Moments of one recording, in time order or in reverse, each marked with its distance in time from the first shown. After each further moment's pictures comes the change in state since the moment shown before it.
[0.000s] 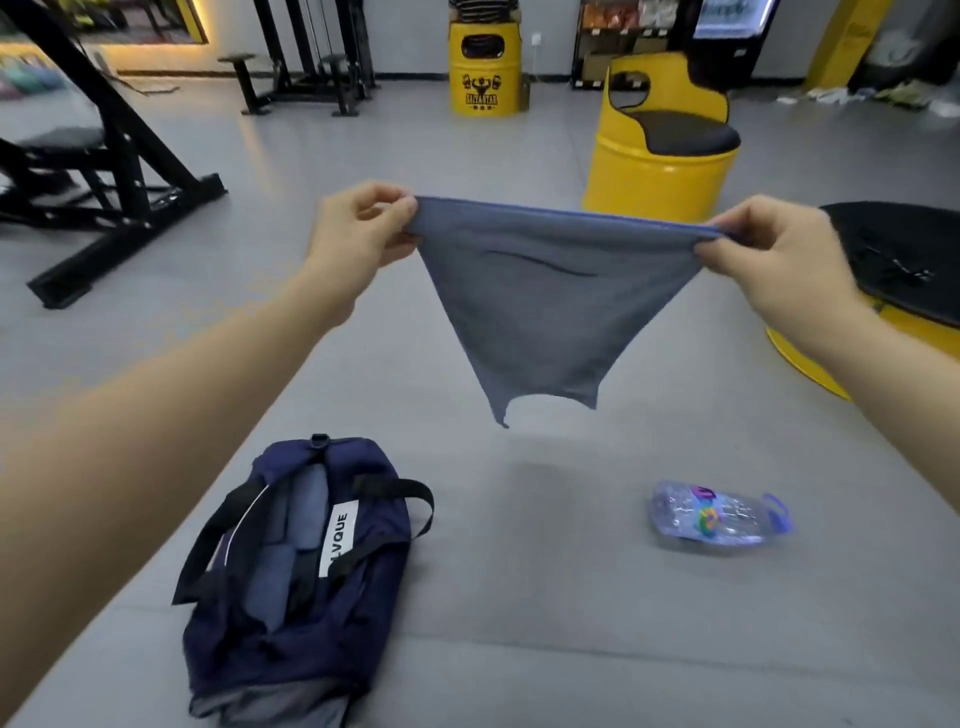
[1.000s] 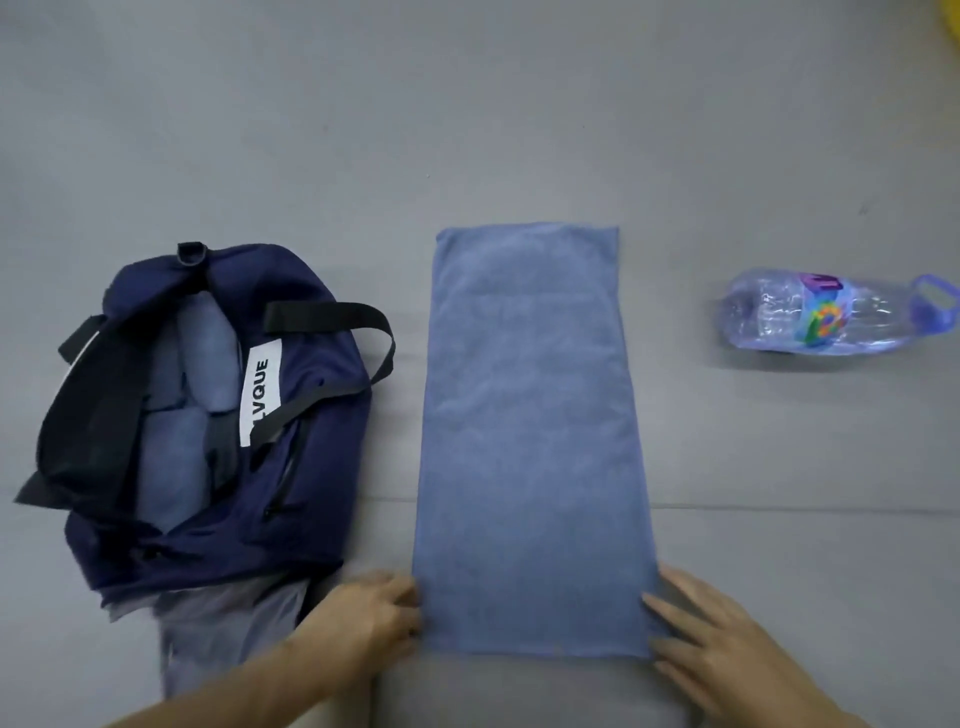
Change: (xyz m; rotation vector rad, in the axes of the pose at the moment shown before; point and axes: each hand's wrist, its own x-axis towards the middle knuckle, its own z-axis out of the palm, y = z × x) left_hand -0.374 -0.433 -0.024 1.040 -1.272 0.047; right_hand -0.479 0.298 0.165 -0.454 -1.074 -0.120
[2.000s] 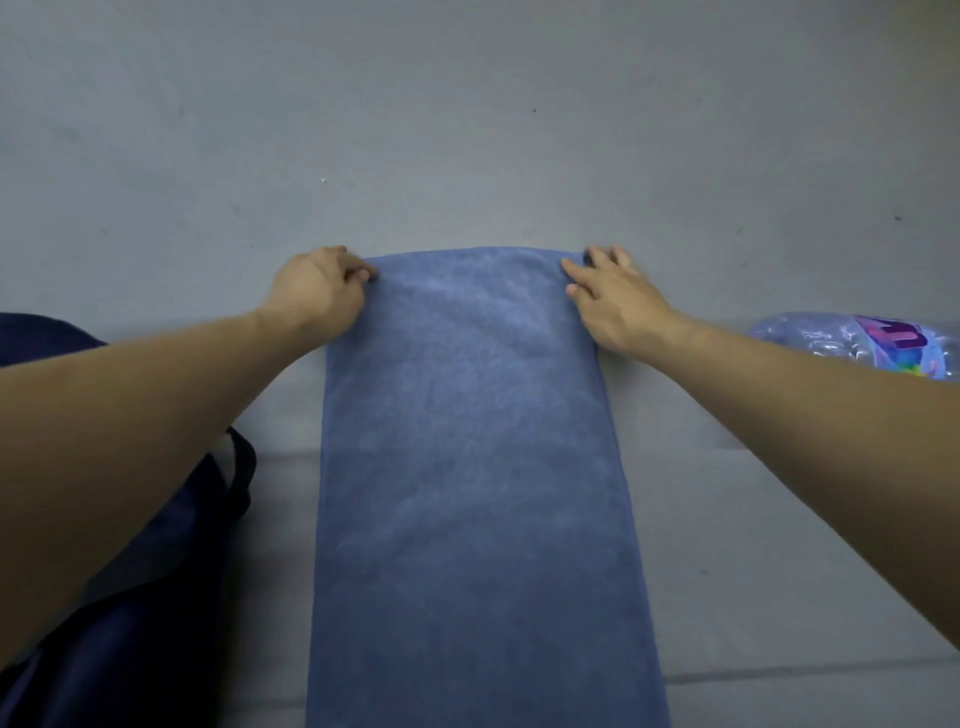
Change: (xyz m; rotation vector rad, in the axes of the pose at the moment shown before) left_hand 0.322 -0.207 -0.235 -0.079 0.461 -0.587; right_hand 0.367 0.215 -0.162 0.145 0.190 0.474
